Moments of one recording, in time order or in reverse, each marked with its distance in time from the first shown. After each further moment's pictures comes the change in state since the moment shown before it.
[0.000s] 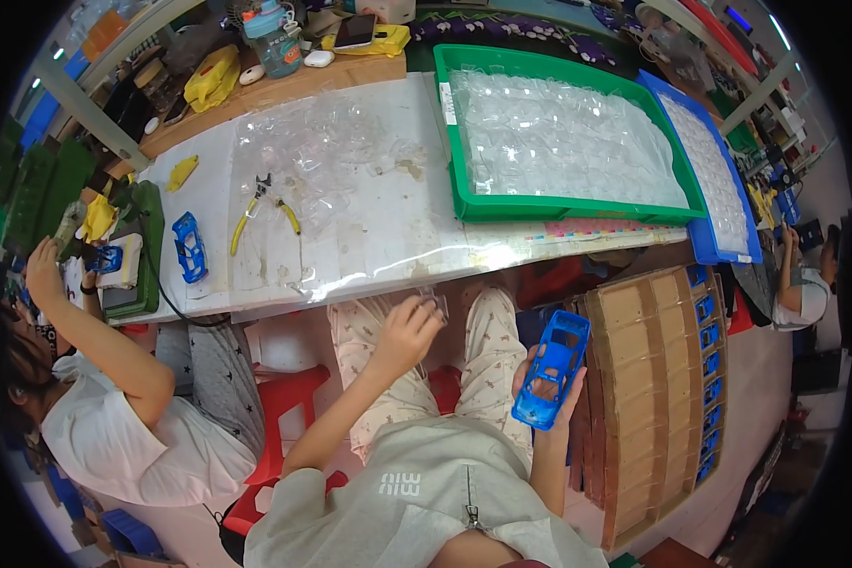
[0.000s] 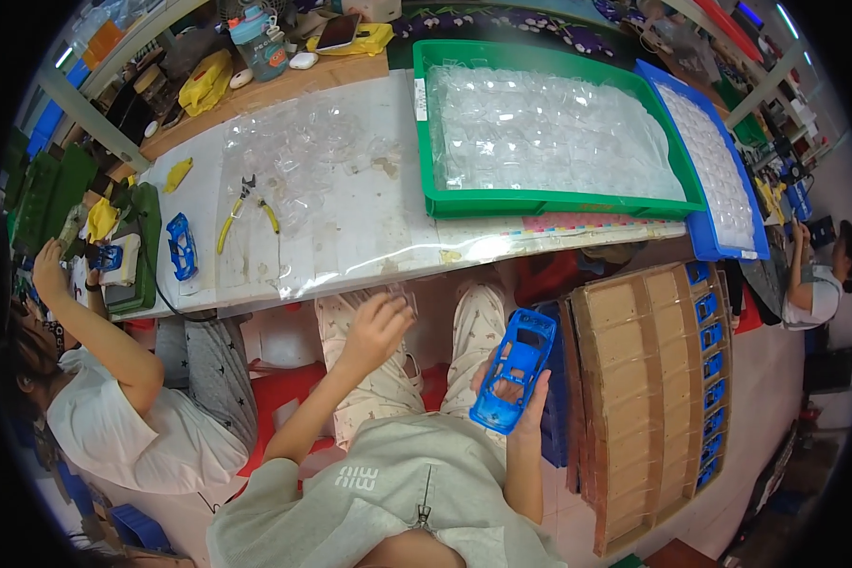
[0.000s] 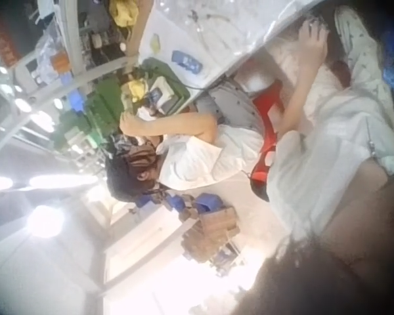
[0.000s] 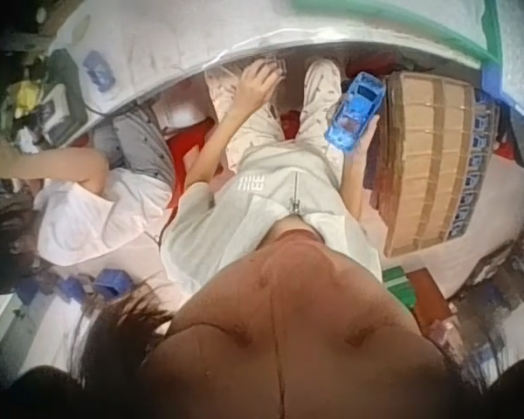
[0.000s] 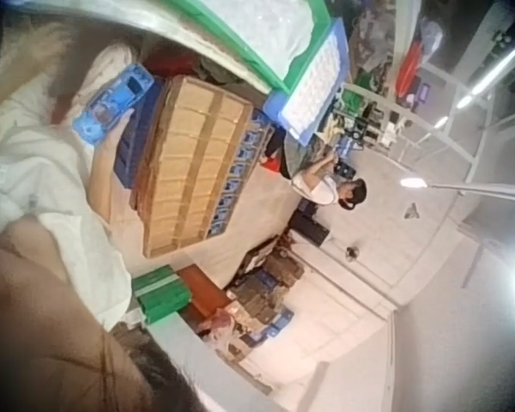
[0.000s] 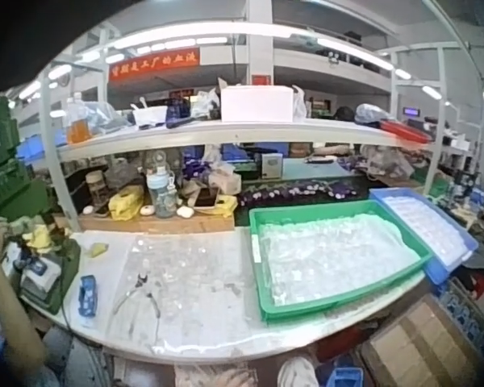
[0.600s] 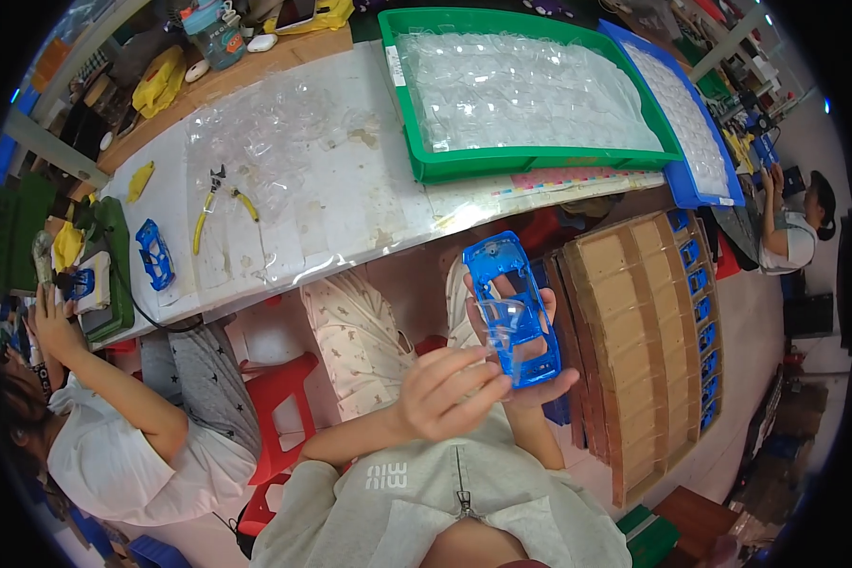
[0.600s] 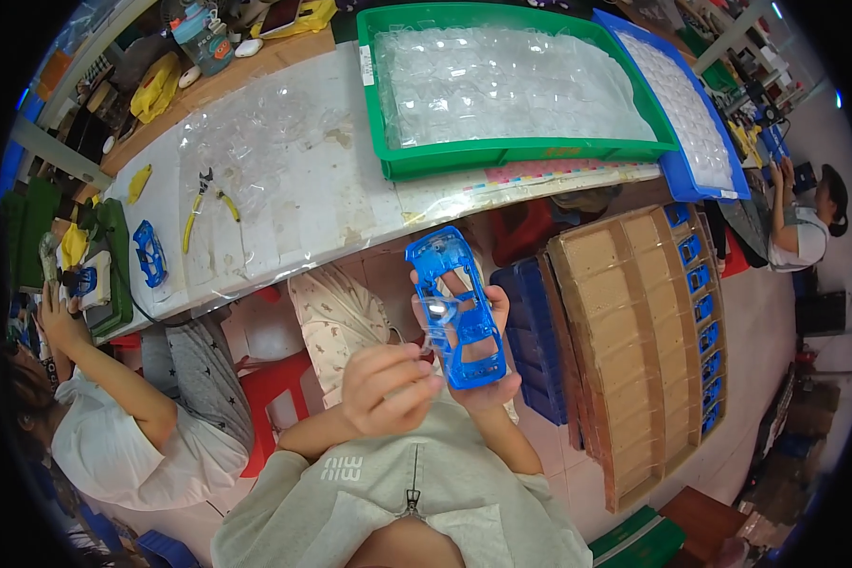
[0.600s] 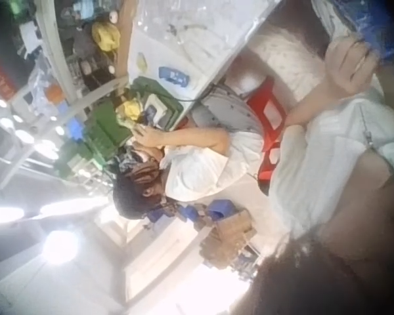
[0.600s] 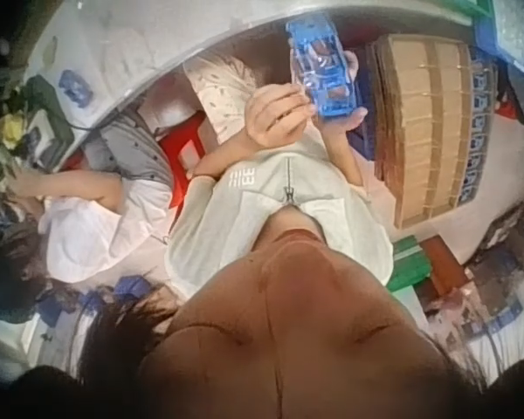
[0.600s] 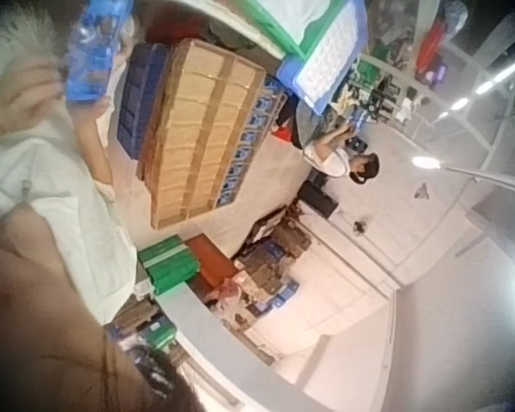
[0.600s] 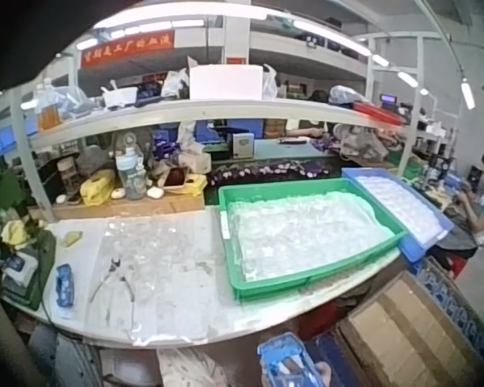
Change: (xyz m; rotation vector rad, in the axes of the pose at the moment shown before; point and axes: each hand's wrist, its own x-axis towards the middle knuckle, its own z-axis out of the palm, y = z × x) left_hand 0.039 0.113 -0.075 -0.421 0.402 0.156; right_hand 0.023 0.023 0.088 -0.152 -0.087 -0.373
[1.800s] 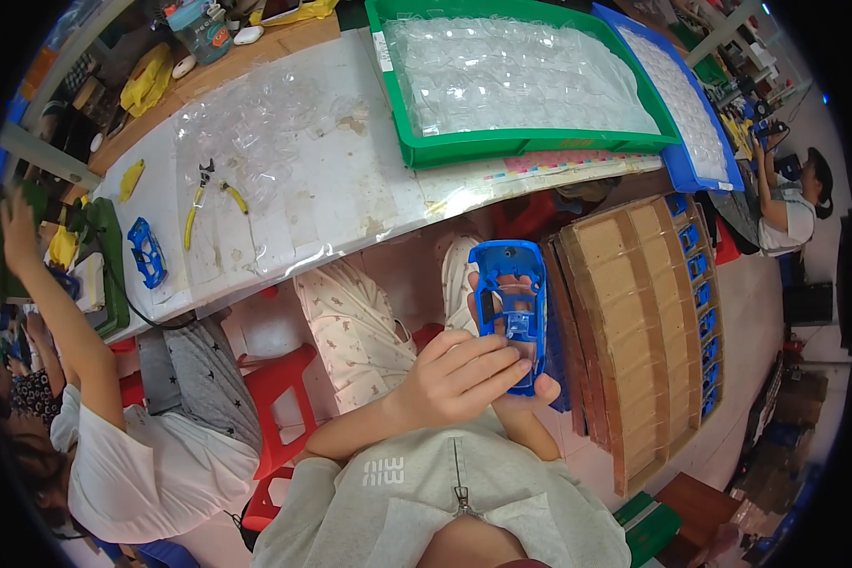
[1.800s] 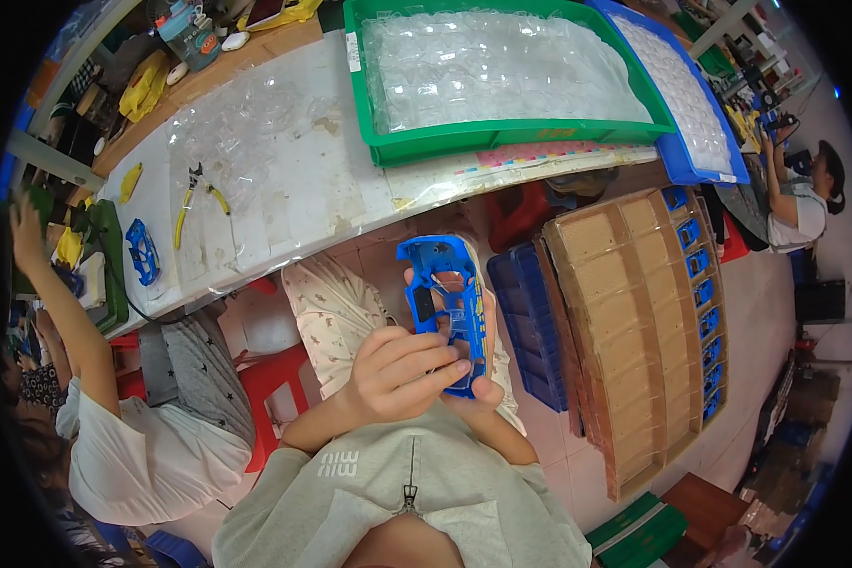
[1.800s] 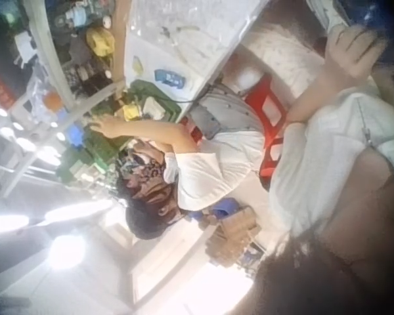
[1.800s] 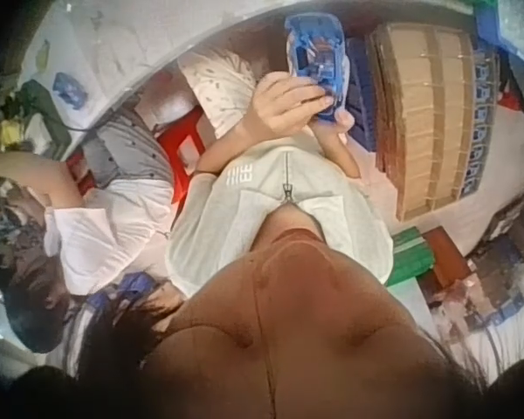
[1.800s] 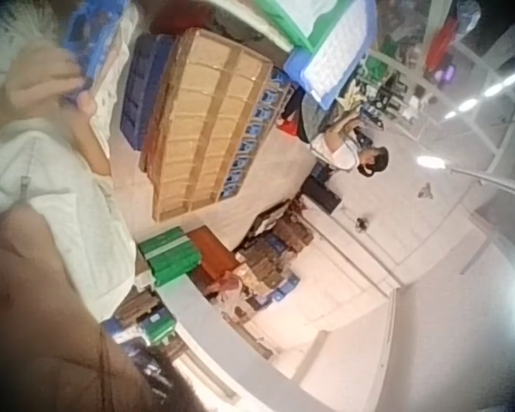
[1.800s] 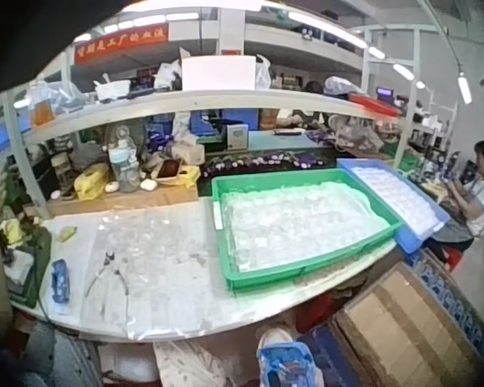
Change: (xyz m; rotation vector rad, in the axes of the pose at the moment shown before) left_hand 0.005 -0.002 0.009 -0.027 -0.181 0.060; right_hand -0.009 -0.008 0.012 -0.178 0.081 0.031
